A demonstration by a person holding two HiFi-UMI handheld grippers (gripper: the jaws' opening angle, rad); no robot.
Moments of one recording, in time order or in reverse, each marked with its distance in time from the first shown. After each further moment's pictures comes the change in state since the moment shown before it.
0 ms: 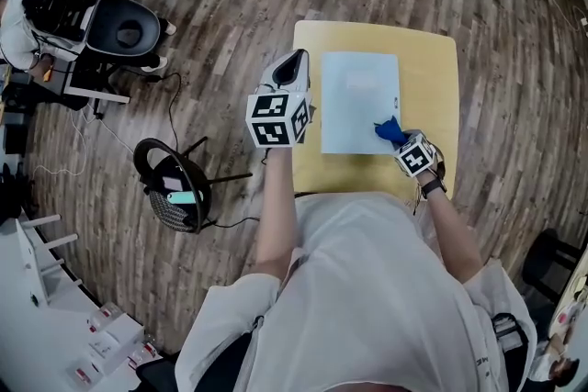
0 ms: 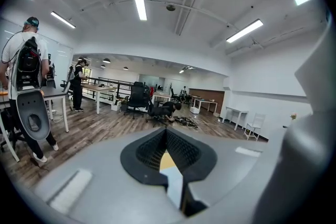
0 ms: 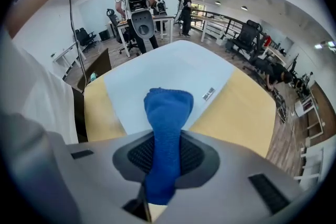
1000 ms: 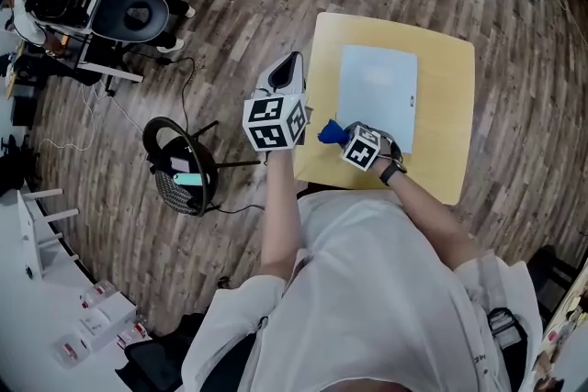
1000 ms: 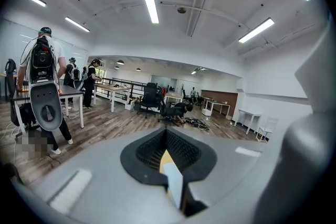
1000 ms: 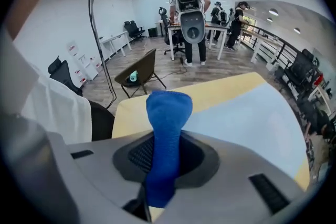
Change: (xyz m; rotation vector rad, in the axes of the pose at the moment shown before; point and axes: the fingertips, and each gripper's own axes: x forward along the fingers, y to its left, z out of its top) left arm -0.053 0.042 -0.013 -0.054 -0.012 0.135; right arm 0.049 0.160 0.138 -0.398 -0.092 0.287
